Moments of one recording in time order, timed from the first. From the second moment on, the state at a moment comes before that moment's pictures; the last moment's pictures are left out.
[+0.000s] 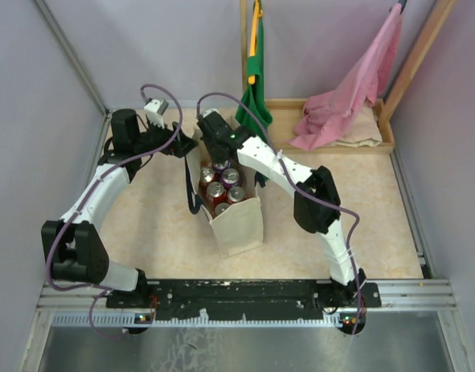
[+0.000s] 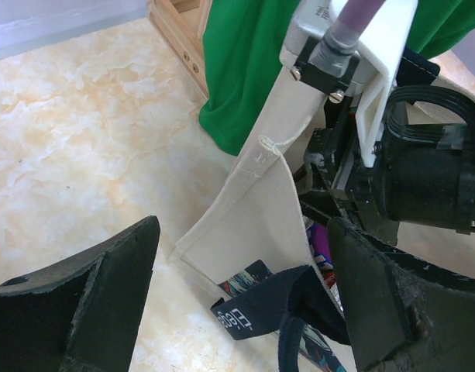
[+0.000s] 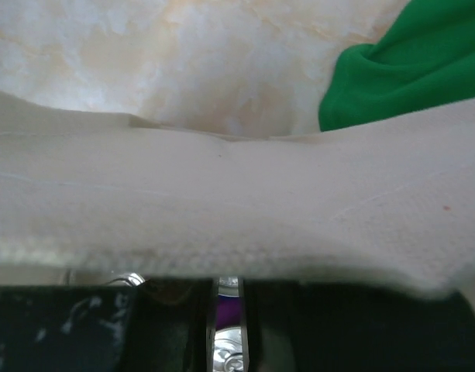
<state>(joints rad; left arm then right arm) -0.12 1.44 1.13 -0.05 0.61 -0.05 0.81 2.20 2.10 -0.72 0.25 0.21</state>
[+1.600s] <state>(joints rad) -0.12 1.45 1.16 -0.05 0.59 -0.05 0.81 2.32 2.21 -0.68 0.34 0.21</state>
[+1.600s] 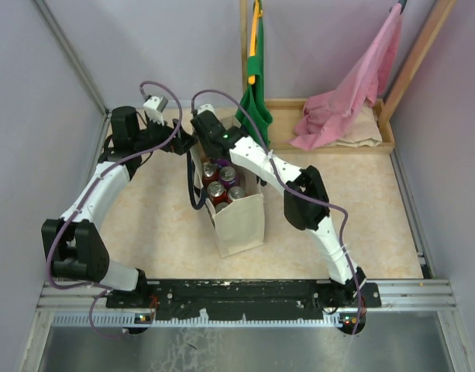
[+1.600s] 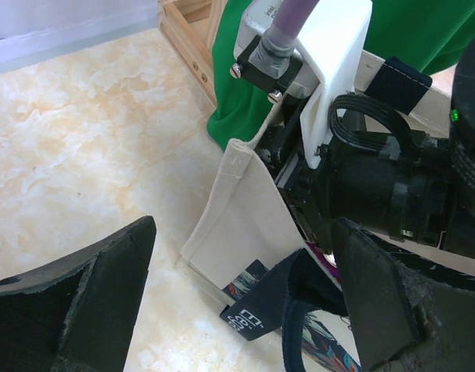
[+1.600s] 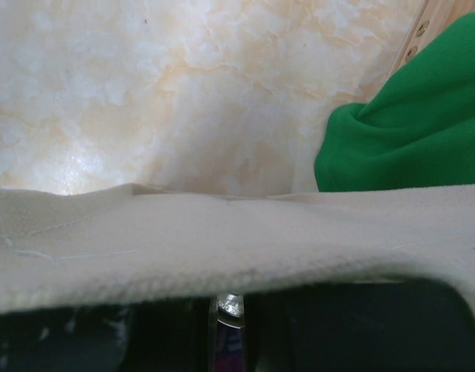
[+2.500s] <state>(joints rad) -0.12 1.45 1.17 -0.05 0.58 -0.06 0.80 2.18 1.98 -0.58 0.40 0.27</state>
